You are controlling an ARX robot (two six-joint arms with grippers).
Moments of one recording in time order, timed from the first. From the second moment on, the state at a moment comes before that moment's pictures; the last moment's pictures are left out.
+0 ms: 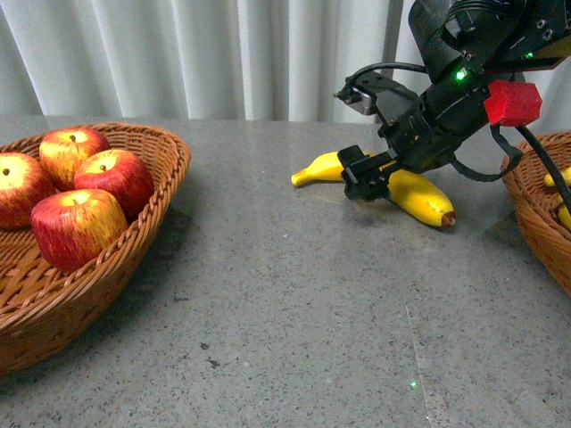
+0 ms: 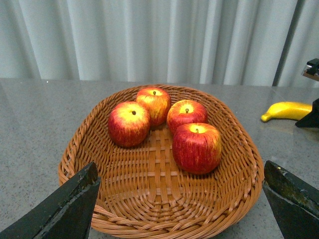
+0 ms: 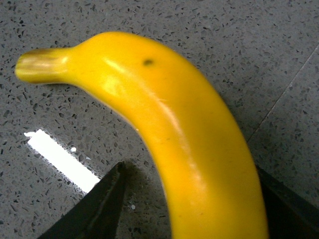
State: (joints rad) left arm 0.00 0.01 0.01 0.00 0.00 0.00; right arm 0.26 2.32 1.81 -0.38 -0.19 -0.31
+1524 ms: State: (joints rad) left arm 0.00 0.01 0.01 0.00 0.00 0.00; right arm -0.34 1.51 1.01 -0.14 -0.41 -0.17
